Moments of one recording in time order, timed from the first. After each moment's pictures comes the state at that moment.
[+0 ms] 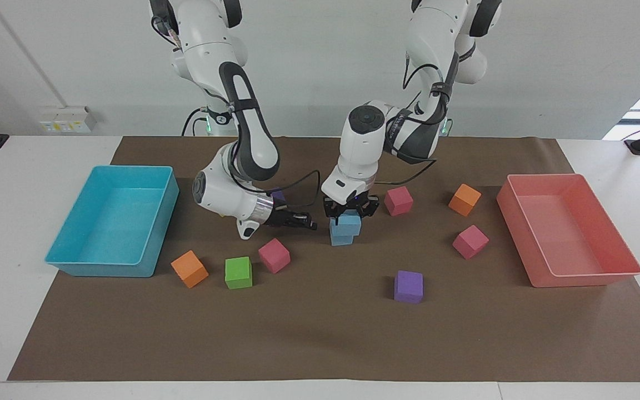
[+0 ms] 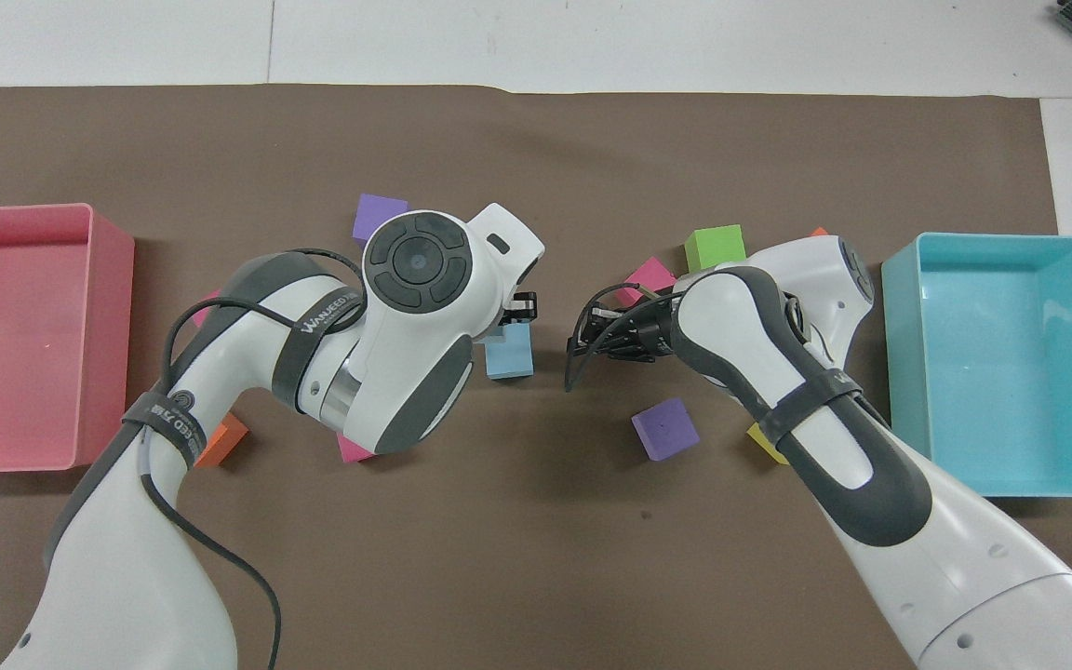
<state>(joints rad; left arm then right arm) -0.59 0.38 -0.07 -1.68 0.02 2.14 -0.64 0.33 0.42 -0.02 -1.92 1.09 2.16 -0.08</state>
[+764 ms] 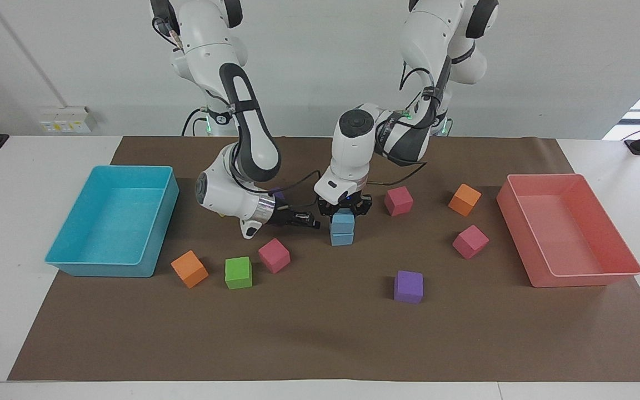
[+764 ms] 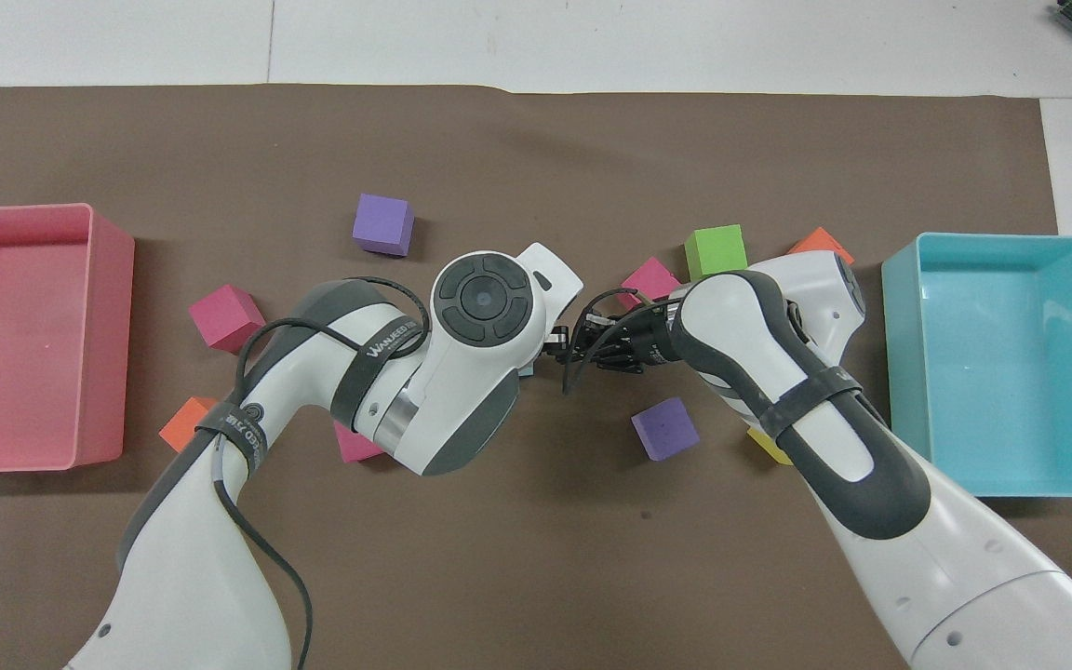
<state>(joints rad) -0.61 0.39 -0.07 -1.70 0.02 2.14 -0.65 0.33 0.42 -0.01 -1.93 1.11 2.16 -0.08</state>
